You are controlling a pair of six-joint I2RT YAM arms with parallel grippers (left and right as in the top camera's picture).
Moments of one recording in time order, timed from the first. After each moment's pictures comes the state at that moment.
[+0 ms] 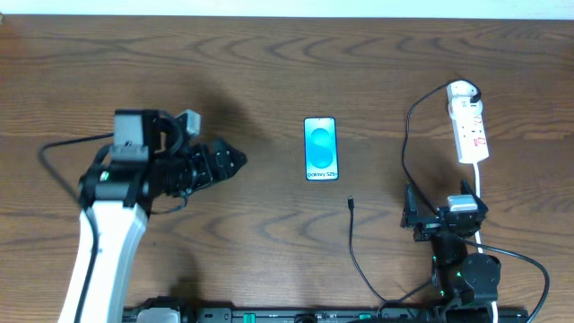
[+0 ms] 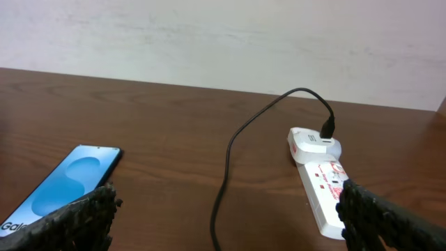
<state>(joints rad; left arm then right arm) -0.02 1.23 1.03 -0.91 0.66 -0.41 0.07 0.01 0.01 -0.07 0.00 -0.06</state>
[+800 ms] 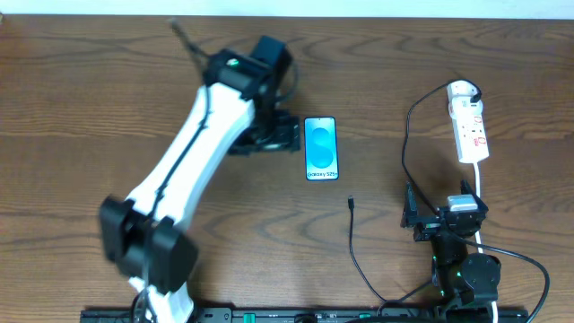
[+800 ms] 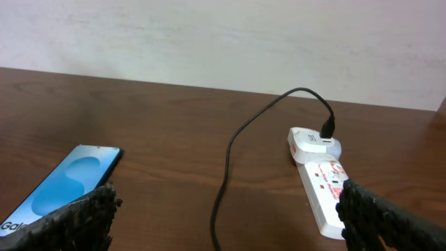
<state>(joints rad) -0.47 1.89 1.83 -1.45 0.14 -0.49 0.07 0.01 0.01 -0.07 0.00 -0.06</state>
